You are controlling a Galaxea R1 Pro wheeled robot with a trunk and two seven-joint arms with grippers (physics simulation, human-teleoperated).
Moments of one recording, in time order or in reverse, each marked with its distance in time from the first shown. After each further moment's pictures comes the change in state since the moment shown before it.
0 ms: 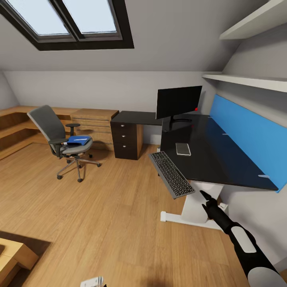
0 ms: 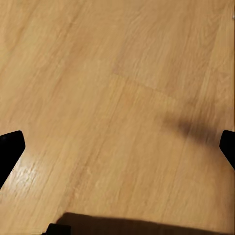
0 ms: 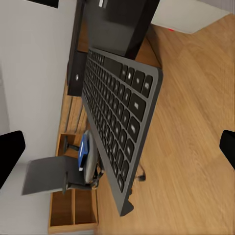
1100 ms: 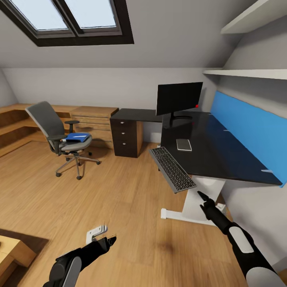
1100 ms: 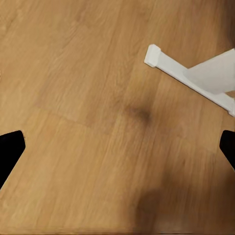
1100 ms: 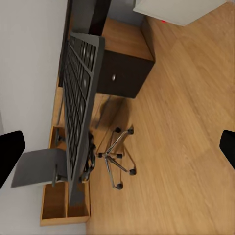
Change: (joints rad) left arm 0.000 -0.018 -0.015 -0.760 0.250 0.753 0.005; right arm 0.000 0.009 0.010 0.005 0.032 -0.001 0.007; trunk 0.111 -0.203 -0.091
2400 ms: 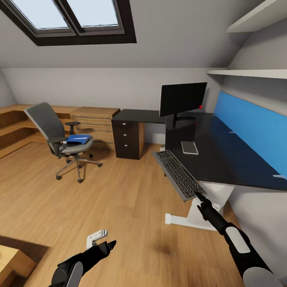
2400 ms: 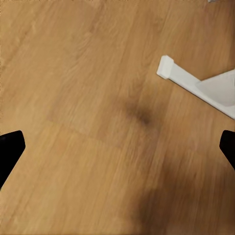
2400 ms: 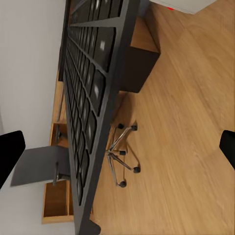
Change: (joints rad) left arm 0.000 0.003 -0.003 0.090 -0.001 -0.087 -0.005; right arm 0.000 0.018 0.014 0.005 0.003 -0.002 0.000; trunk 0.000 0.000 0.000
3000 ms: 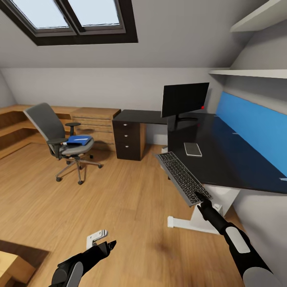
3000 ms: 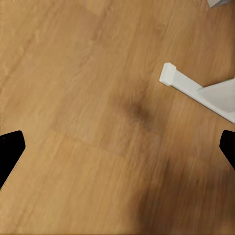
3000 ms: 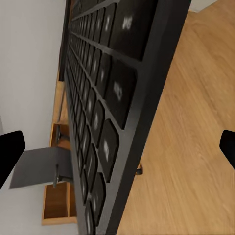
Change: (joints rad) left arm 0.000 0.000 -0.001 0.001 0.001 0.000 0.001; right arm 0.000 0.000 0.000 0.000 0.000 0.000 0.001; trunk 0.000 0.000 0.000
